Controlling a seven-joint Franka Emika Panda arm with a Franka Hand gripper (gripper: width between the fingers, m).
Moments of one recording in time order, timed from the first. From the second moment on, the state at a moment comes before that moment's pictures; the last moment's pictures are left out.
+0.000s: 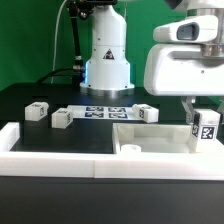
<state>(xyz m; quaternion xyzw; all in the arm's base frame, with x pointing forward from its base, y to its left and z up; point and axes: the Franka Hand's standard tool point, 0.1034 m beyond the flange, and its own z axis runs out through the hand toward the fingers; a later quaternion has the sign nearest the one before) 0.625 0.120 0.076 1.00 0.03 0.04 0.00</state>
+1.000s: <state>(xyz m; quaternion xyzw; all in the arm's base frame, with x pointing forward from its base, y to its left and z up) 0.624 0.118 0.073 0.89 -0.46 0.03 -0.02</state>
